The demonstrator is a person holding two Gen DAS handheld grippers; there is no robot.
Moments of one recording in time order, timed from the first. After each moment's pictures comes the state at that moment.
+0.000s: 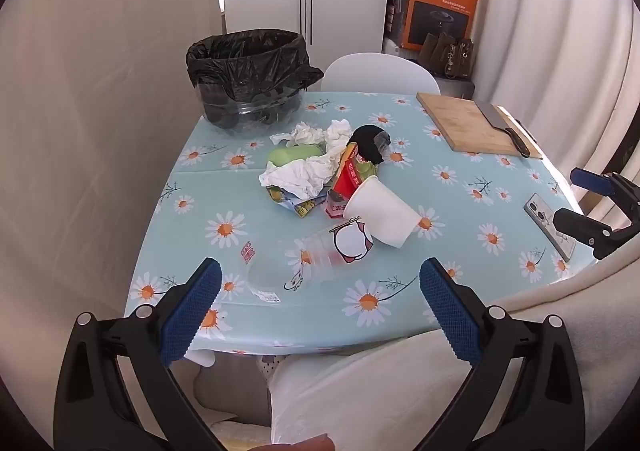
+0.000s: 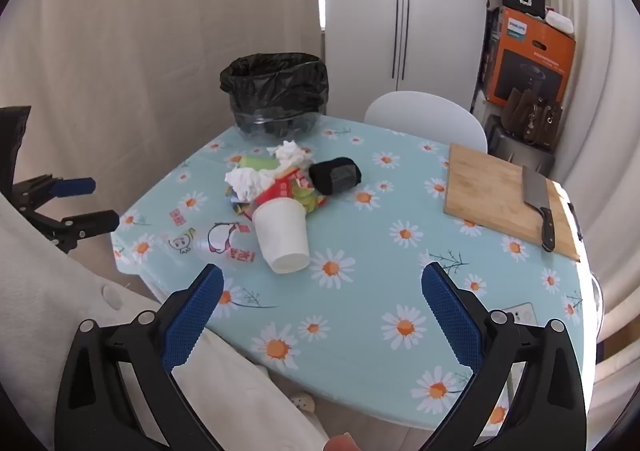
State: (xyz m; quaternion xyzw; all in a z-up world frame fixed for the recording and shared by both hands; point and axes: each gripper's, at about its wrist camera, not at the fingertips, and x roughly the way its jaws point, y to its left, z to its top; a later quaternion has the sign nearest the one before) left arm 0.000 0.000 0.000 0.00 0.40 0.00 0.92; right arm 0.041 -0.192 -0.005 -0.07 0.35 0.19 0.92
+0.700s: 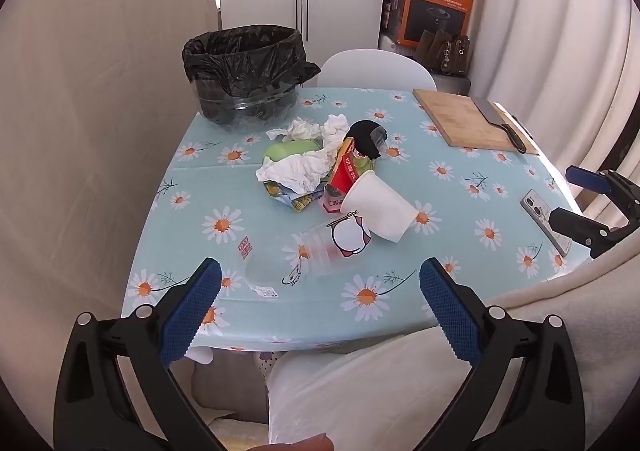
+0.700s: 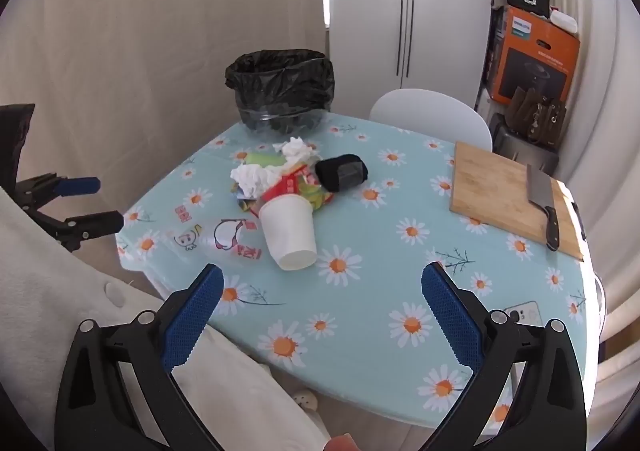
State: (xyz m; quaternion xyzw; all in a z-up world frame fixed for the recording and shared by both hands) left arm -0.003 0.002 -0.005 0.00 0.41 -0.01 0.91; right arm 0.039 -0.187 -0.008 -0.07 0.35 0.20 0.91
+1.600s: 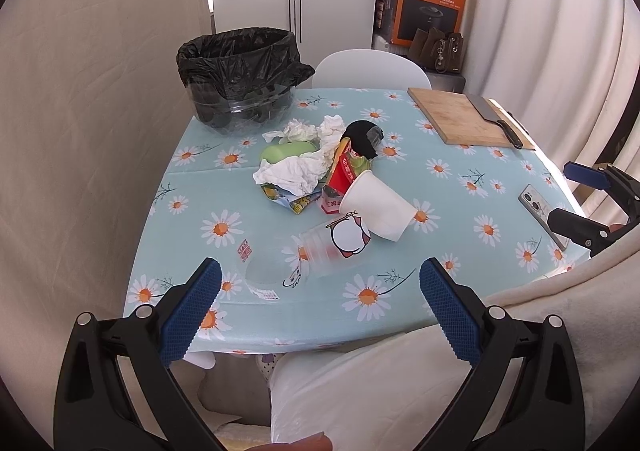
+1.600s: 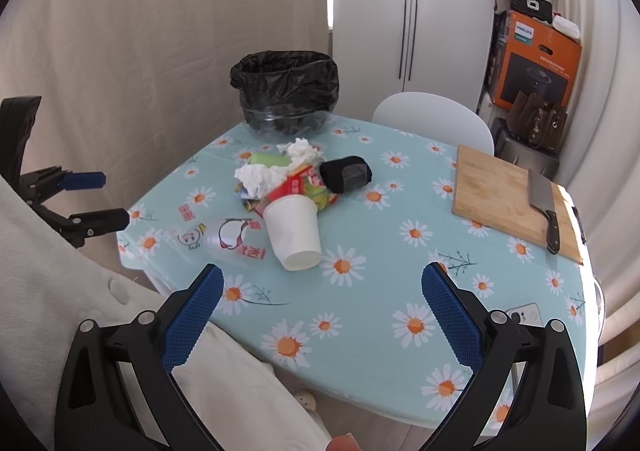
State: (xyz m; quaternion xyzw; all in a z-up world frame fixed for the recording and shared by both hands) left arm -0.002 0.002 -0.003 0.00 0.41 -0.02 0.91; right arm 0.034 -0.181 -0.007 -0.07 0.35 0.20 0.91
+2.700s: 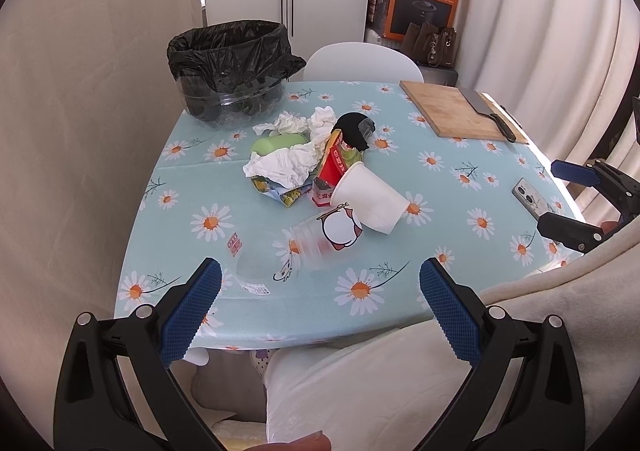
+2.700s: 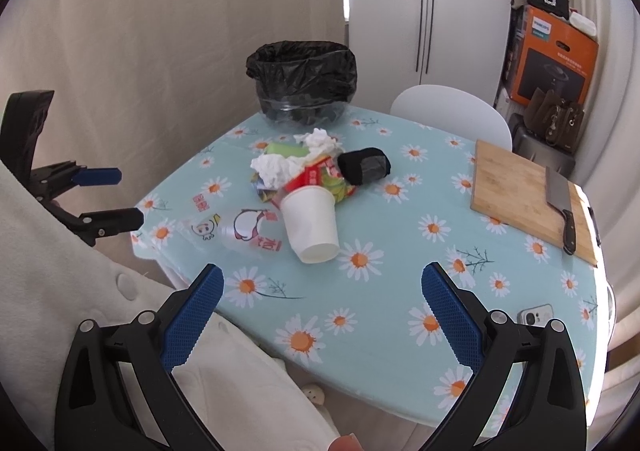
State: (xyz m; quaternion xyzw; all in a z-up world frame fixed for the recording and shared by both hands) left arm -0.004 -0.001 -0.010 0.00 0.42 -0.03 0.91; right arm 0.037 -0.173 -0.014 -0.07 0.36 0.23 0.90
